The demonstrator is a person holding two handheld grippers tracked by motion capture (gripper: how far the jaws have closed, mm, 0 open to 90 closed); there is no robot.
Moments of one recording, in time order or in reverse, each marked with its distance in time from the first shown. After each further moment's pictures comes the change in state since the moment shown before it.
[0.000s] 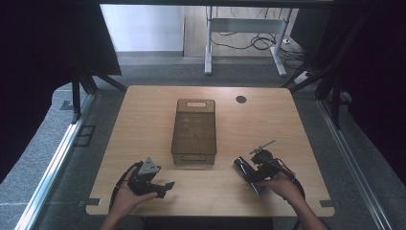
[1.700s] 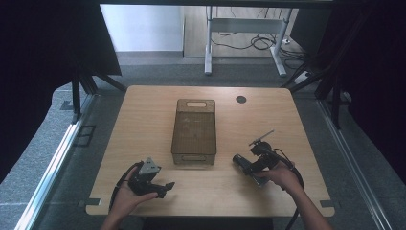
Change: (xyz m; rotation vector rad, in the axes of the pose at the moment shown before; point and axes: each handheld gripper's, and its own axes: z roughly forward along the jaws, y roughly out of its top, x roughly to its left) left arm 0.001 0.000 0.001 0.010 -0.003 0.005; right arm -0.019 0.024 0.002 0.053 0.113 0.037
